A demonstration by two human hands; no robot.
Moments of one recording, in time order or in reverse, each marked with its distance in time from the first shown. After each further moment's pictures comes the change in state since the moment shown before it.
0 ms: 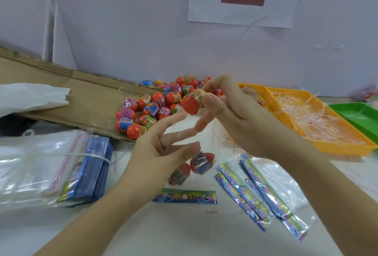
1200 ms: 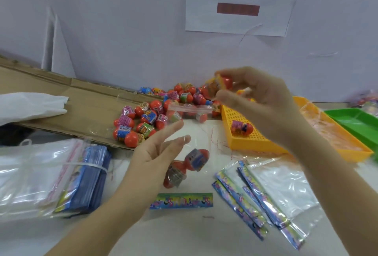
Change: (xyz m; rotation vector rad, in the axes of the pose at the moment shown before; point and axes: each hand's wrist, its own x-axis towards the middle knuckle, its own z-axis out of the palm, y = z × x) left_hand 0.000 0.009 0.005 0.042 0.125 -0.168; right_hand 0.004 0.012 -0.028 0.210 0.306 0.020
